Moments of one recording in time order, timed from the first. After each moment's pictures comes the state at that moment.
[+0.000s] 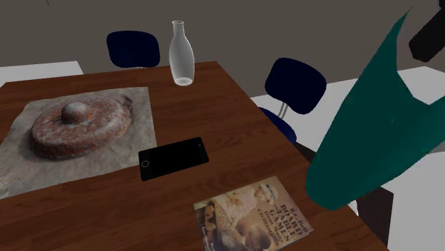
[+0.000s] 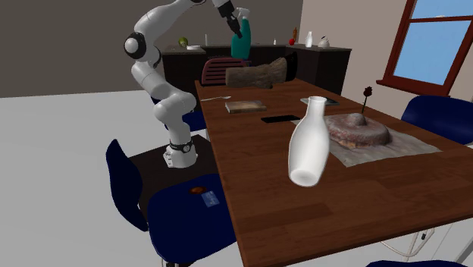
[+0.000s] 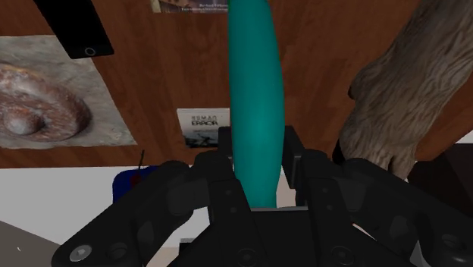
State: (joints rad) arm 0.39 -0.91 0.47 -1.83 0.52 1.53 -0.14
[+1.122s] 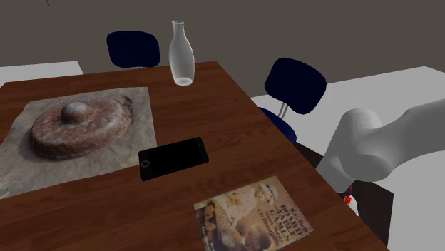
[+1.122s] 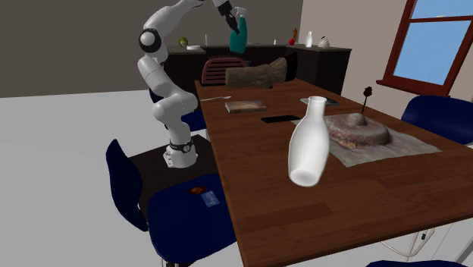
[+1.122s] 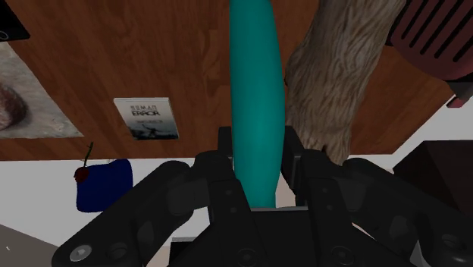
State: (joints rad) arm 0.25 -0.79 0.81 -1.45 0.57 1.47 0.18
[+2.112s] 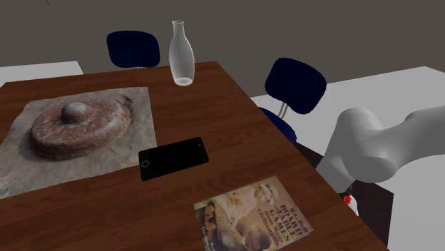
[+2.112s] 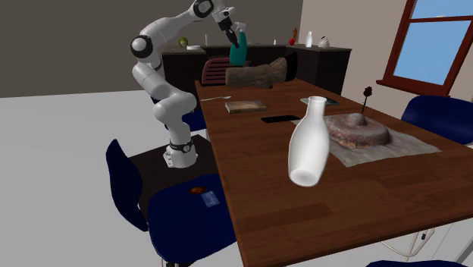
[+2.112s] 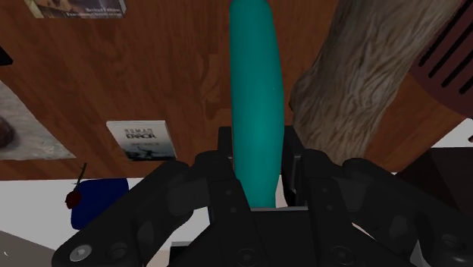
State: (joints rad) arm 0.35 -0.95 0.79 -1.78 0.64 1.63 0.13
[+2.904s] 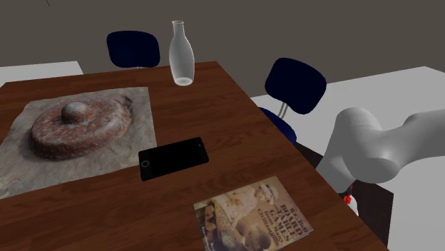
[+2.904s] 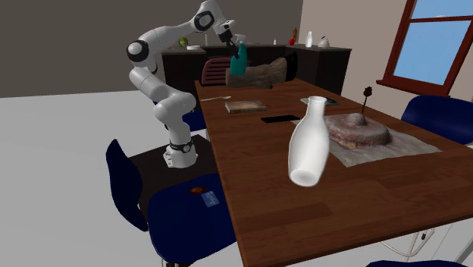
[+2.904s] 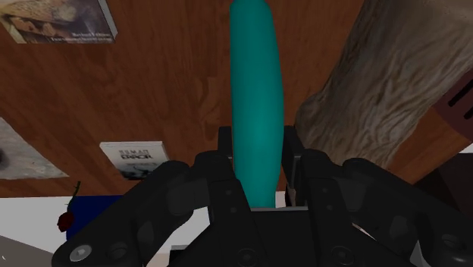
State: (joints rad) arm 0.41 -1.04 0.82 -1.99 0.70 1.75 0.10
